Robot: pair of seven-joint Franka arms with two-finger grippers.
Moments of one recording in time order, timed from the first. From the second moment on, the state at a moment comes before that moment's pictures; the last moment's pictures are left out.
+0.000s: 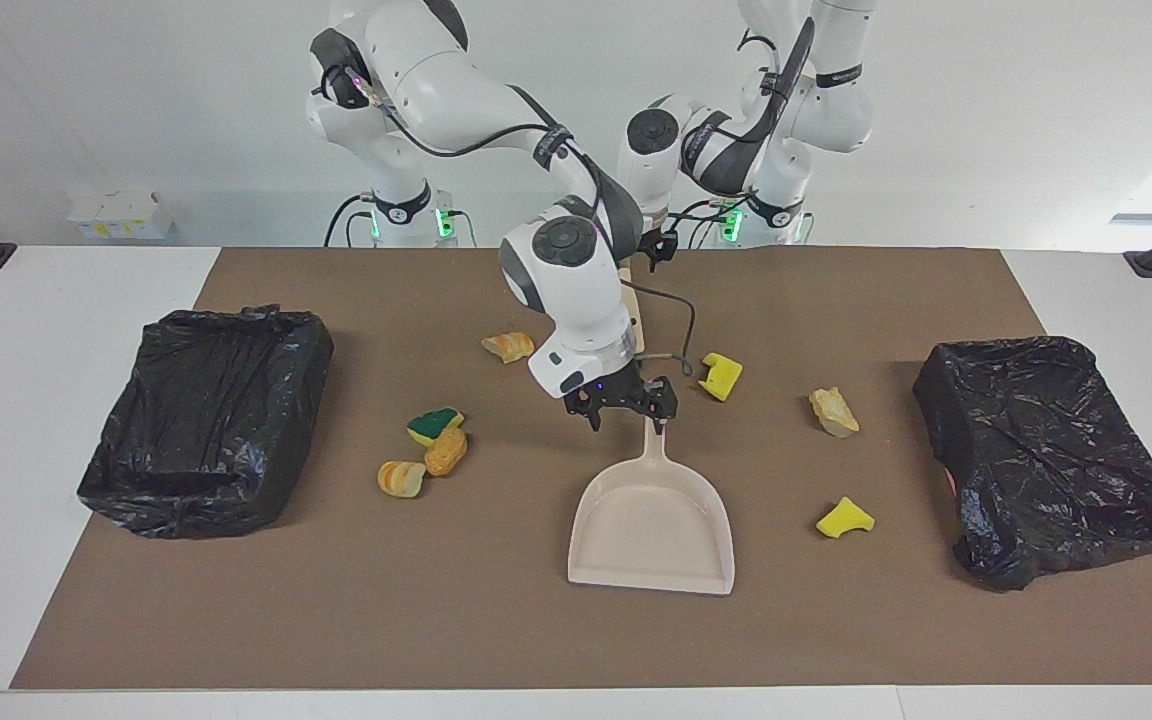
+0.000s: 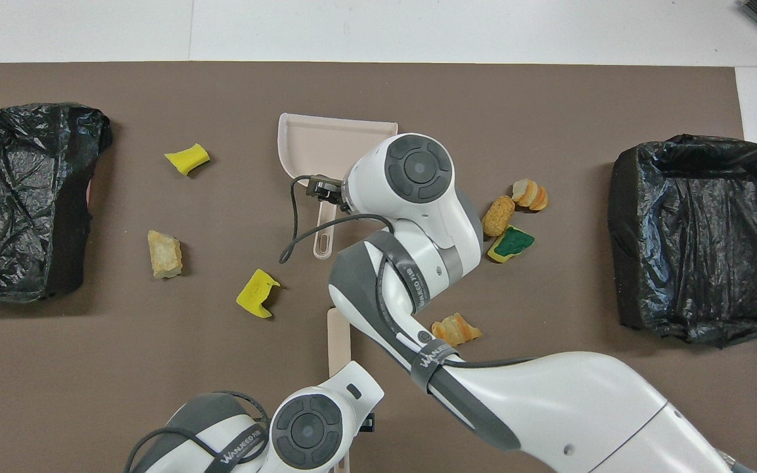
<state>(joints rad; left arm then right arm) -0.67 -0.15 -0.23 -2.45 -0.21 2.17 -0.68 0.43 0.59 0.20 -1.44 0.01 2.26 0.82</state>
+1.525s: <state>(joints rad) -0.34 -0.21 -0.20 -2.35 0.02 1.79 -0.64 0.44 0.60 0.19 -1.44 -0.12 2.16 0.86</state>
